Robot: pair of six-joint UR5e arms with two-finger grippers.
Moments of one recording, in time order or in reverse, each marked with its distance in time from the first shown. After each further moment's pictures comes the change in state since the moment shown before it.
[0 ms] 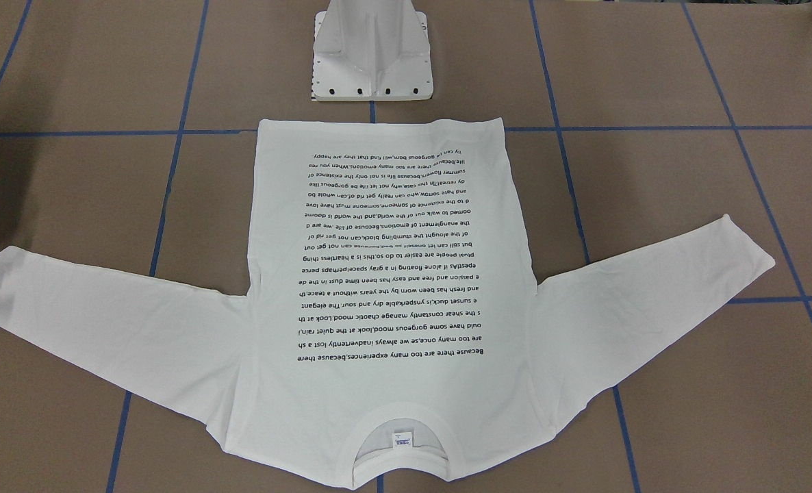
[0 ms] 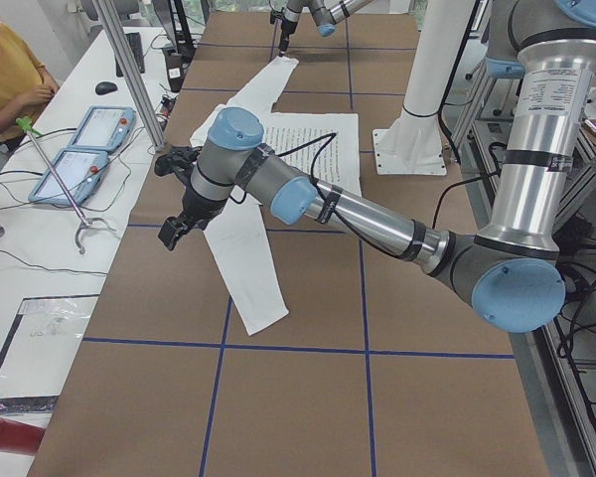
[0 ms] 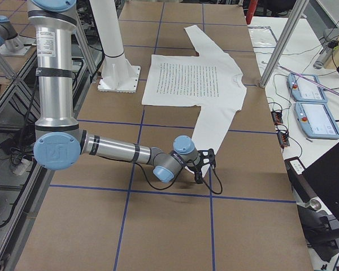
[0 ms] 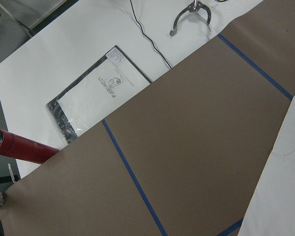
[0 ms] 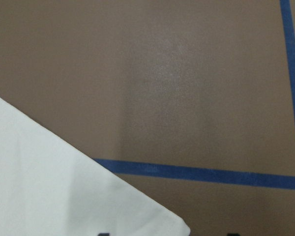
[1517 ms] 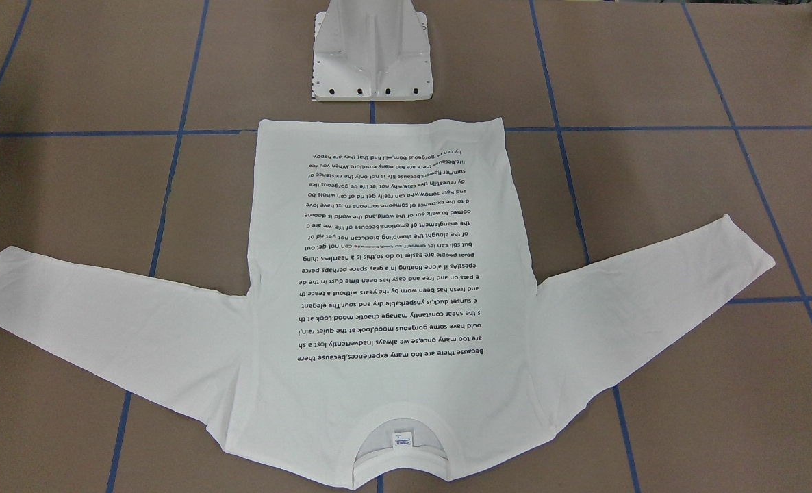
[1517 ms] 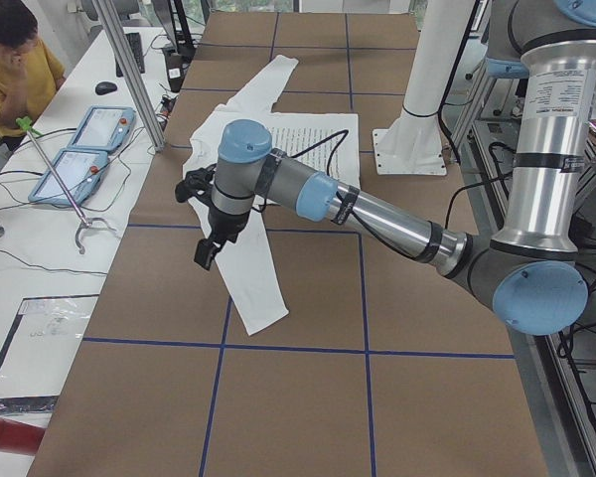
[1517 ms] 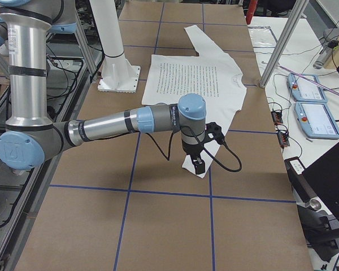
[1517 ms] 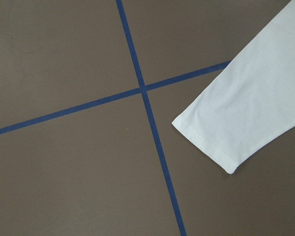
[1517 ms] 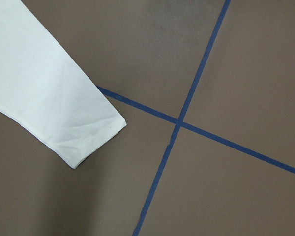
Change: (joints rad) left arm -0.001 0.031 -0.042 0.129 -0.028 0.000; right arm 0.468 -0.032 0.595 -1.163 0.226 -0.989
